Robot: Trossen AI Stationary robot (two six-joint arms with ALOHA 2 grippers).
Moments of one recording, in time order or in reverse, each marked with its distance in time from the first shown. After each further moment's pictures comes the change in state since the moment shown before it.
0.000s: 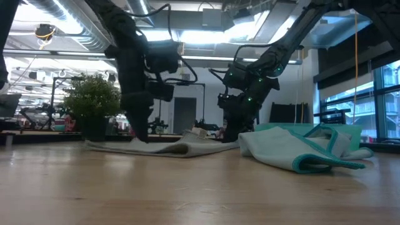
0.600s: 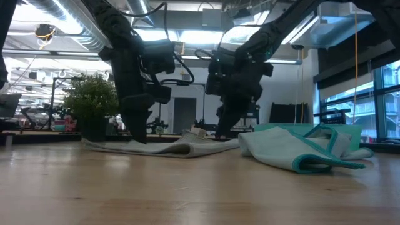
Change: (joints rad) left arm -0.042 -0.003 -0.055 0.056 -0.007 -0.150; right arm 0.186 0.000 0.120 -0.241 -0.213 -0.211
